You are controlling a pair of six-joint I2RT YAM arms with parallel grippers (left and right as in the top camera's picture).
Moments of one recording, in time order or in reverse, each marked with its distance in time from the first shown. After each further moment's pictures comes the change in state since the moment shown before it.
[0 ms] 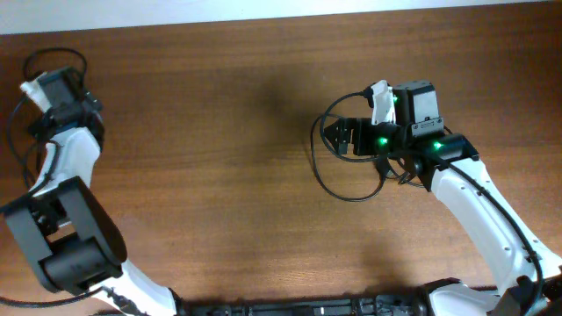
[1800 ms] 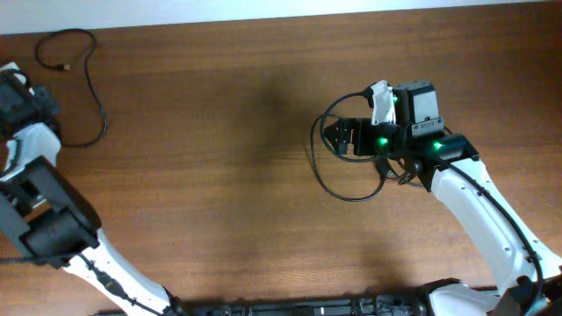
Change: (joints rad) left arm 0.187 0.269 0.278 0.140 0.330 0.340; right arm 0.000 0.000 0.000 0.002 0.000 0.000
